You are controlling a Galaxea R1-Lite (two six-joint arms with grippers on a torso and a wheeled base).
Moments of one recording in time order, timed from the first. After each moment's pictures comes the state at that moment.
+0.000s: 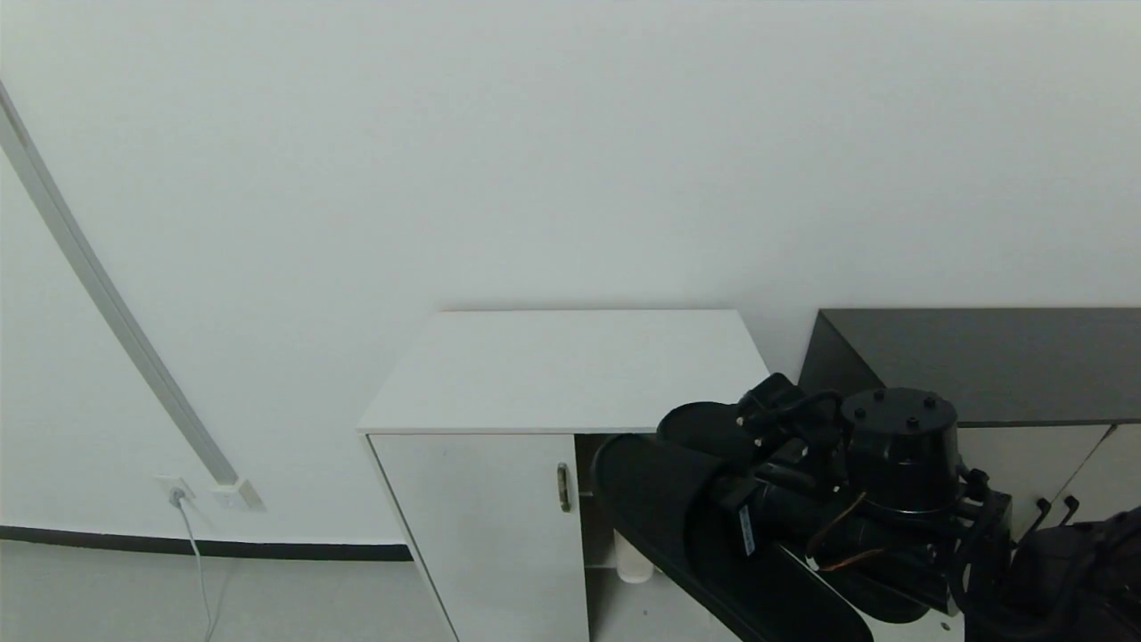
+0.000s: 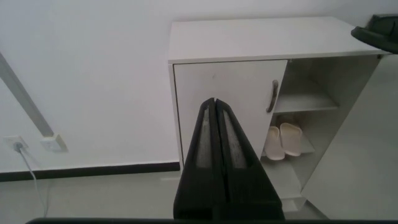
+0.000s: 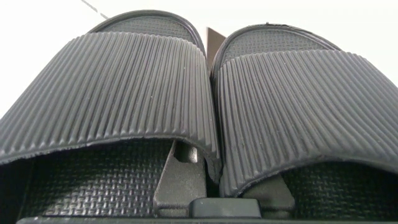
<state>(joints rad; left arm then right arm) 0.00 0.00 0.00 0.00 -0.03 0.03 0.72 1.81 -0.60 -0.92 -0.01 -0.01</state>
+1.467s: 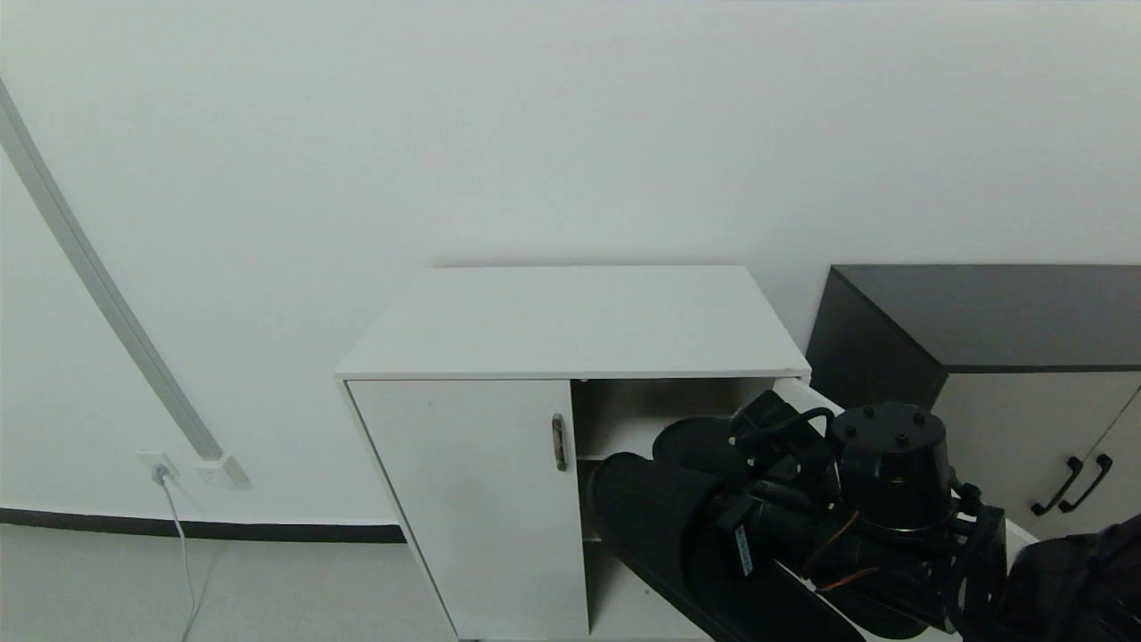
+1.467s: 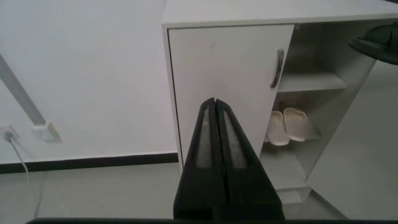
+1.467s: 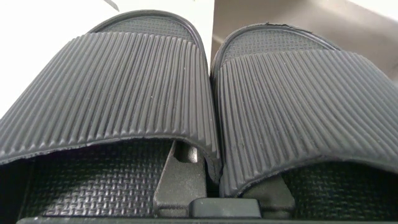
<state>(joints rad) 0.00 0.00 0.00 0.00 -0.03 0.03 0.75 1.82 -0.58 -0.91 -0.01 -0.01</state>
